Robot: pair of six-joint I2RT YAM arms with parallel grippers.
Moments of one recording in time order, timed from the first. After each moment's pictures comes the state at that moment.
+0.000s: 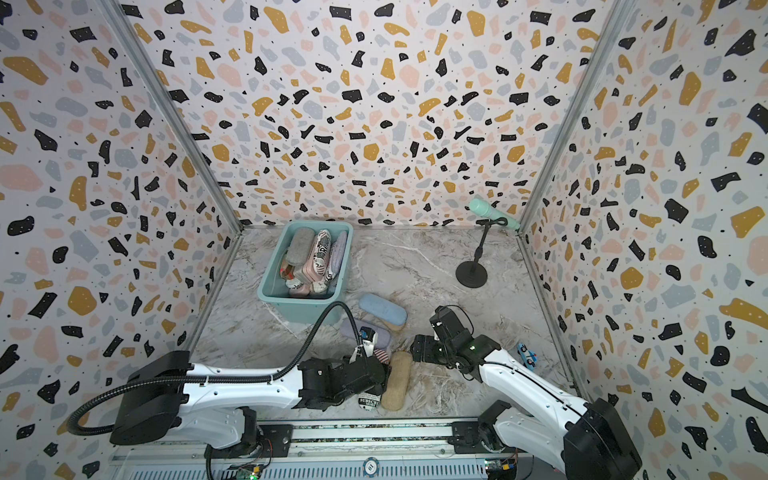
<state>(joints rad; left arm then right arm) -1.33 1.43 0.78 -0.33 -0.42 -0.94 0.64 1.02 0.54 -0.50 -0.11 0.67</state>
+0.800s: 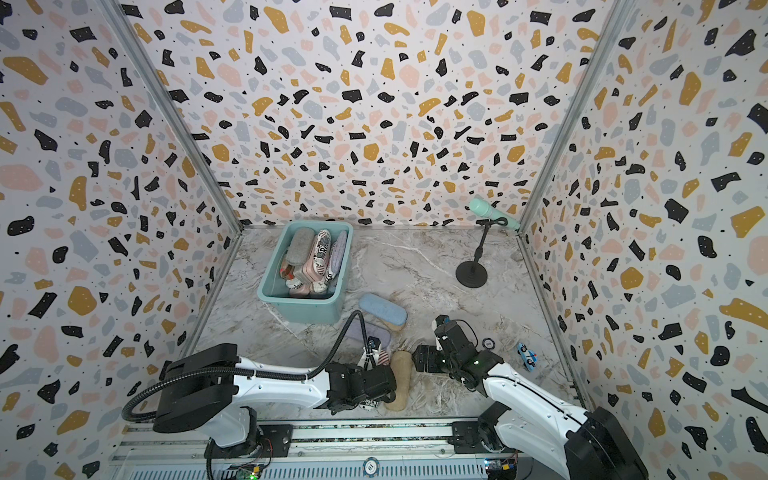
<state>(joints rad) -1.34 1.64 0.82 -0.36 -0.43 -0.98 0.63 0.96 0.38 -0.34 -0.13 0.60</state>
